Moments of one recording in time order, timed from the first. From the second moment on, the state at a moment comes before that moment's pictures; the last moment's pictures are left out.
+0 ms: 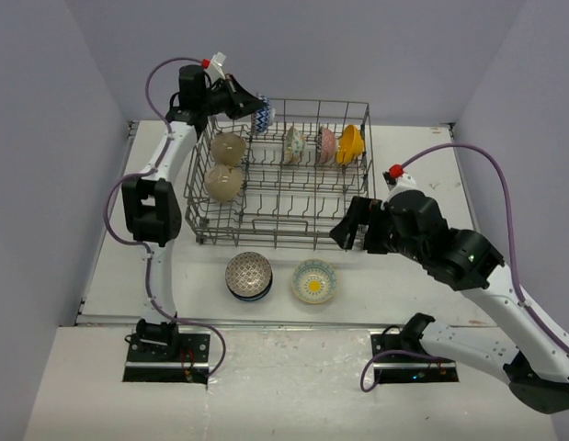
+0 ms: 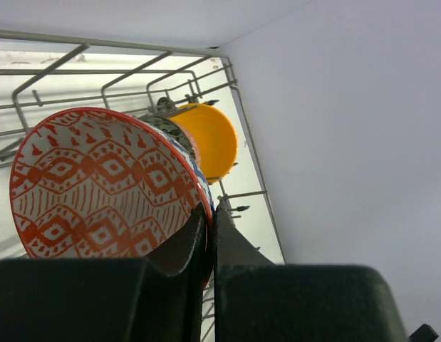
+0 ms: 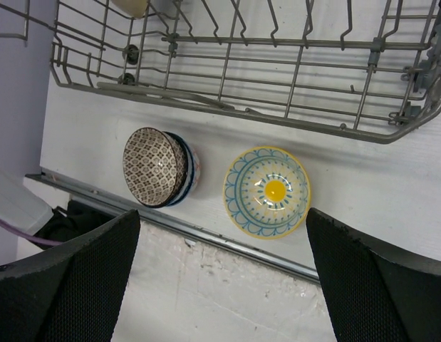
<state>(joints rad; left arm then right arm) -0.14 2.30 2.18 -0.13 0.80 -0.85 0.78 0.89 1.21 -0.94 0.15 0.74</state>
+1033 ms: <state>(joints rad) -1.44 1.72 1.78 -0.91 -0.34 -0.35 0.55 0.97 1.89 -1.33 0.65 0.57</state>
